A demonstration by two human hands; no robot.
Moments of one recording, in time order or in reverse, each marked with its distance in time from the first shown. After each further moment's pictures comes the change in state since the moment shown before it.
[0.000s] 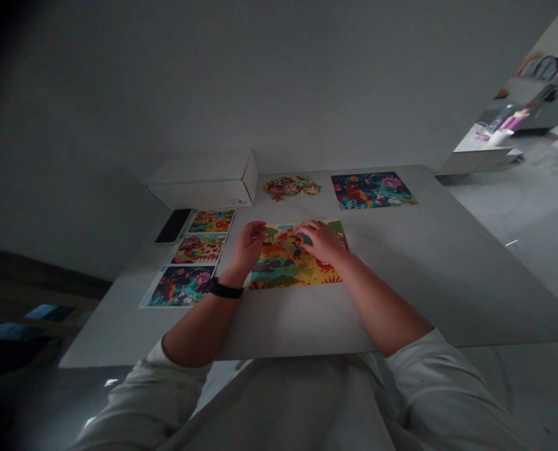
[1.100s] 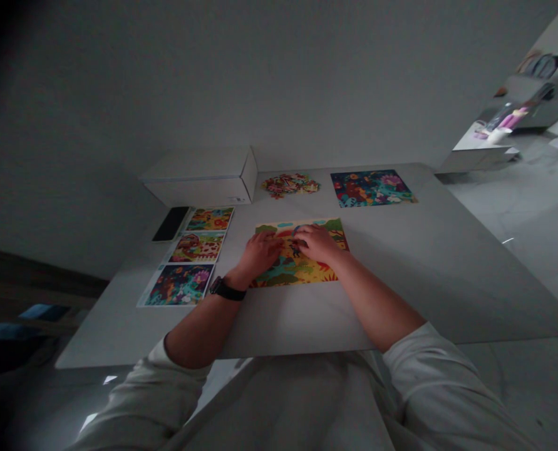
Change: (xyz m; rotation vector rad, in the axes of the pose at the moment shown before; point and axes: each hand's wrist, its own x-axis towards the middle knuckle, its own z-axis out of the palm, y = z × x) left_hand -0.016 -0.009 0.006 0.662 -0.410 0.217; right_hand 0.006 0.004 0.019 -0.084 -0.151 0.017
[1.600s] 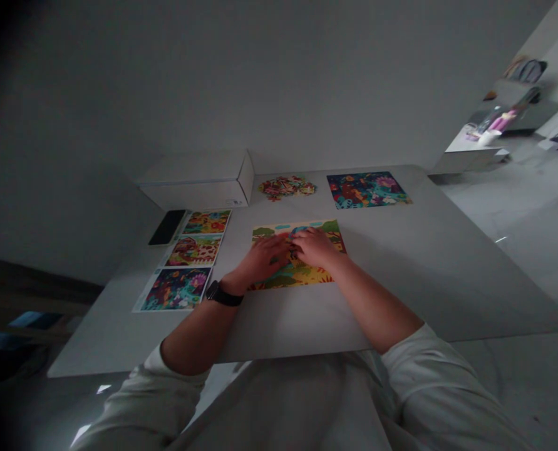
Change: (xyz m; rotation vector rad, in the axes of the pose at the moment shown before) left_hand -0.002 0.012 -0.008 -0.123 -0.094 0.172; right_hand -0.004 -0.015 -0.008 -0.203 -0.098 -0.018
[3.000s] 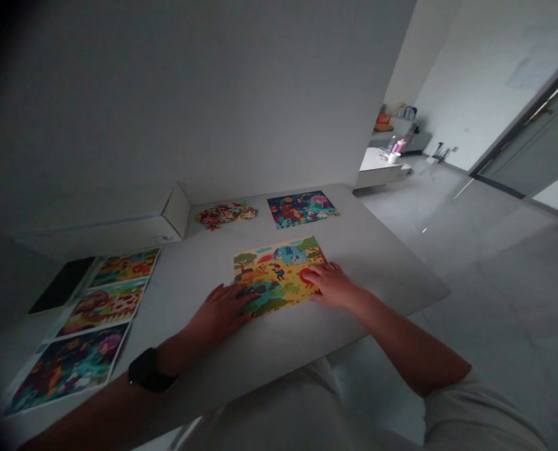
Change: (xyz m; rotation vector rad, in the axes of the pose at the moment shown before) left_hand -0.022 0.051 0.027 0.323 -0.209 0.183; right_hand -0.198 0.055 -0.071 -0.074 -0.217 0.318
